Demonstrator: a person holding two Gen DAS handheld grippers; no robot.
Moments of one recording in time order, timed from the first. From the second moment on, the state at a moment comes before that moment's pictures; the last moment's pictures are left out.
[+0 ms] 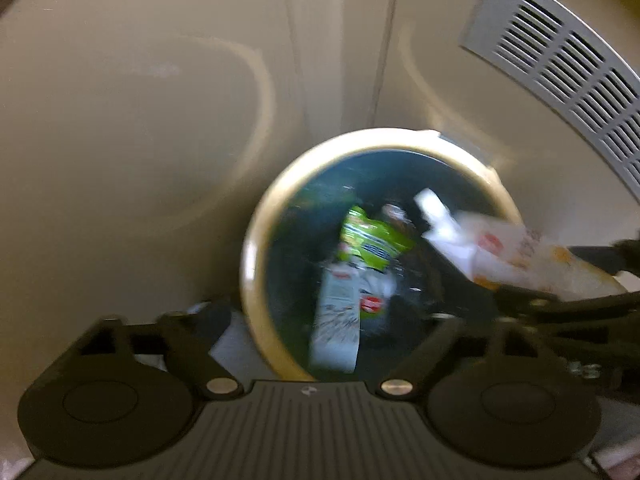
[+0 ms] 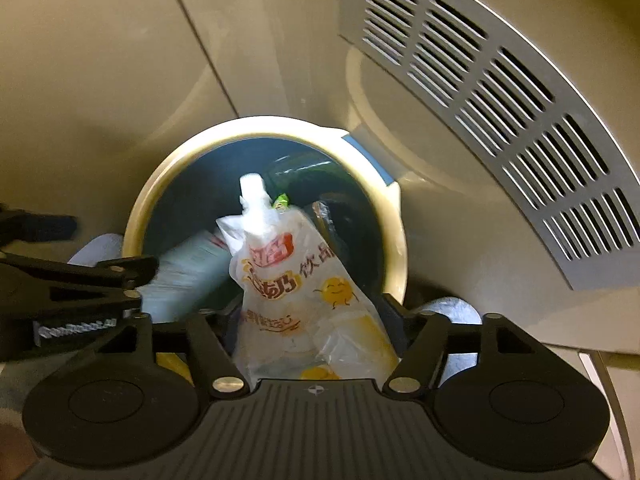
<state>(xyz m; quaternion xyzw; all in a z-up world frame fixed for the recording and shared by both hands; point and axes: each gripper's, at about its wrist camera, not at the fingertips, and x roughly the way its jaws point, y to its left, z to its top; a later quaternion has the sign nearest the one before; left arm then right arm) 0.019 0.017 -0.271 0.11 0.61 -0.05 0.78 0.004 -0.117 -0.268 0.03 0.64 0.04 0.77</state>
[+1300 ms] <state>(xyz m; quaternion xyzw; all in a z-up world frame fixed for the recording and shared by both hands) -0.090 0.016 -0.164 0.19 0.47 -0.05 0.86 -0.109 -0.116 -0.159 -0.06 0.47 0.10 0.87</state>
